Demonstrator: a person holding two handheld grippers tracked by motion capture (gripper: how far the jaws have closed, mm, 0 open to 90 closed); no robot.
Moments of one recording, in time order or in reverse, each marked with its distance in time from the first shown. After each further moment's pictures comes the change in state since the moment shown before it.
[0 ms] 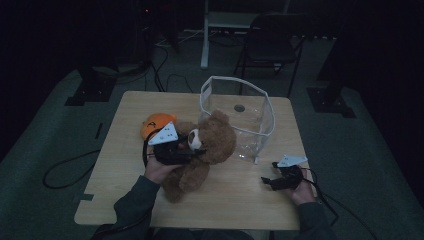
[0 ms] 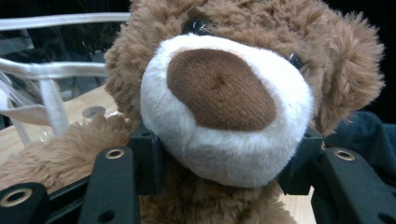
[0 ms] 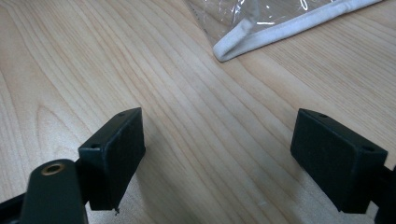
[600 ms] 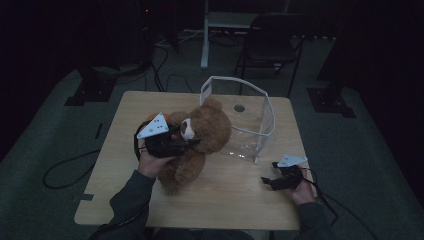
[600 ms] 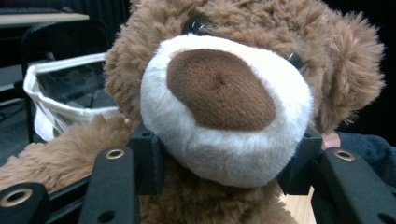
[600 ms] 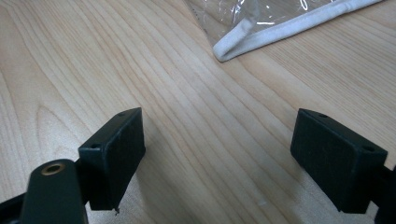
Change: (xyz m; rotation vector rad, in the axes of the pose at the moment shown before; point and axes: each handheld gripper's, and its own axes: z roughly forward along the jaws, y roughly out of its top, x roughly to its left) left arm 0.005 0.027 -0.021 -0.063 0.056 0.027; right arm 0.000 0.000 0.000 -0.001 0.000 -0.001
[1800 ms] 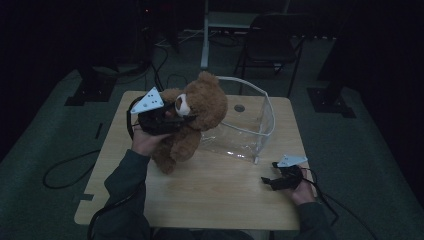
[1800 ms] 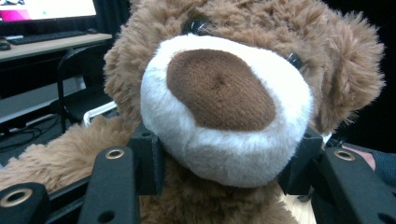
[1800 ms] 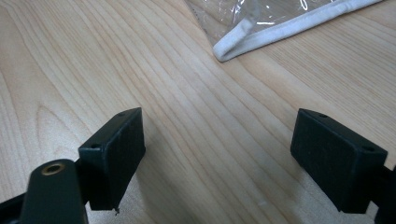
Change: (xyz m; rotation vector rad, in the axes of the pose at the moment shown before) left arm 0.028 0.054 -0.006 -0.005 0.063 0.065; right arm 0.000 0.000 0.000 0.001 0.000 0.001
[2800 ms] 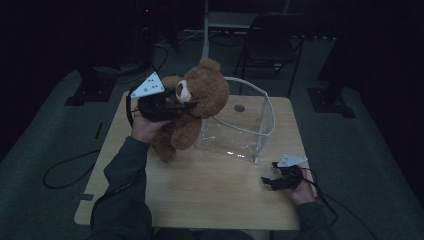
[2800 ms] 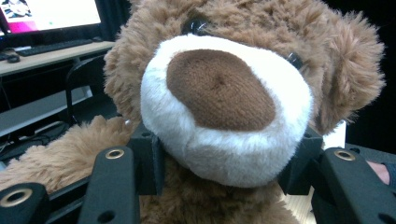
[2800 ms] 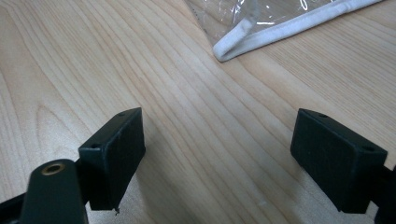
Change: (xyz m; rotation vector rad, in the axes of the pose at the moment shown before) left arm 0.016 0.029 0.005 0.000 0.011 0.025; right arm 0.000 0.000 0.000 -0.001 0.000 -0.001
